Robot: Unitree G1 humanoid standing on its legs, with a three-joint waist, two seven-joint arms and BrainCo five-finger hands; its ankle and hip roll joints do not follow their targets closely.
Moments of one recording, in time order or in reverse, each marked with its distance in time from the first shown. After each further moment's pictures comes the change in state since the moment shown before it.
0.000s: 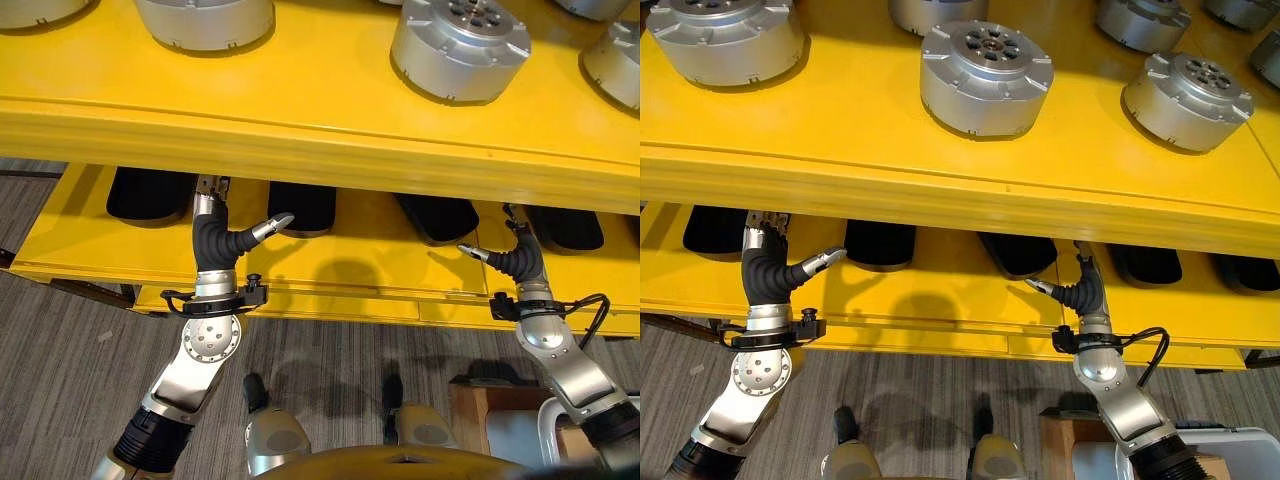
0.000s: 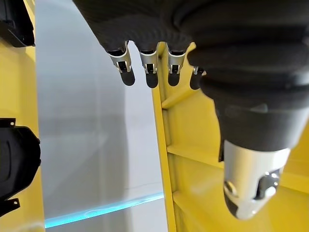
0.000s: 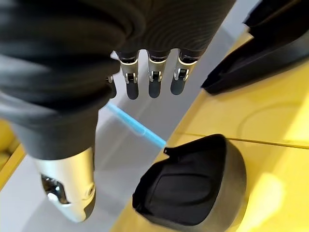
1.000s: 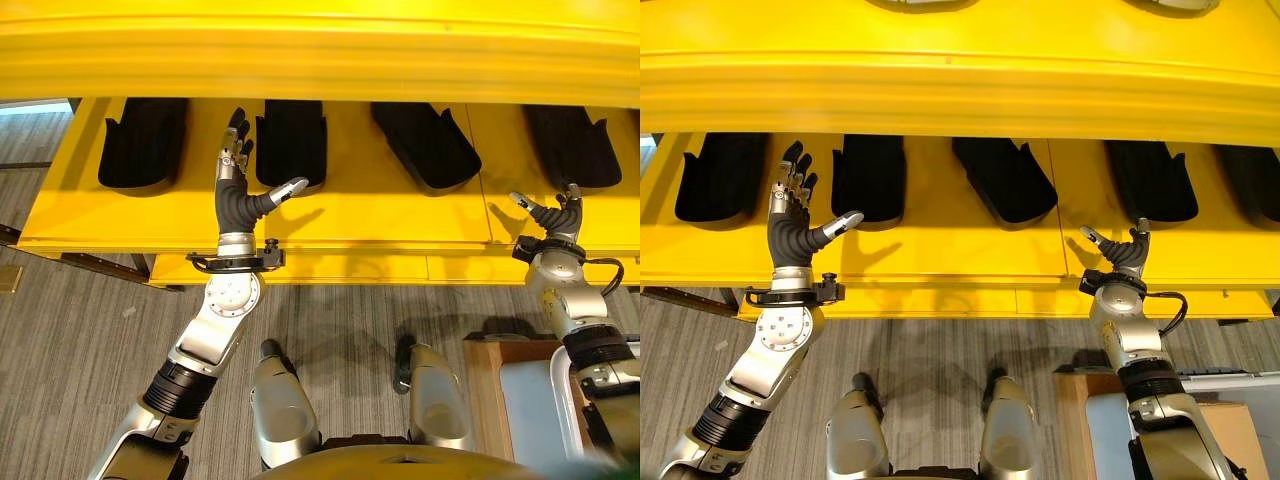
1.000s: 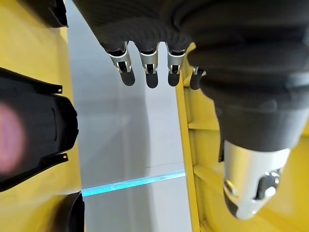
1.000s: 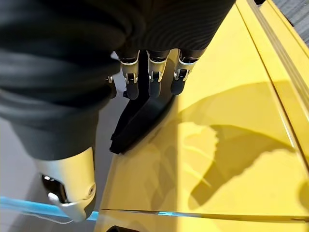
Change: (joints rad) left arm -0.223 -0.048 -0.045 0.120 -0.083 0.097 -0.011; right arm -0.417 0.043 -0.148 0.509 0.387 0.068 0.056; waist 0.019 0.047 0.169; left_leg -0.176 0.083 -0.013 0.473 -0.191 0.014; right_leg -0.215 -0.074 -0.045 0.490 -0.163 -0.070
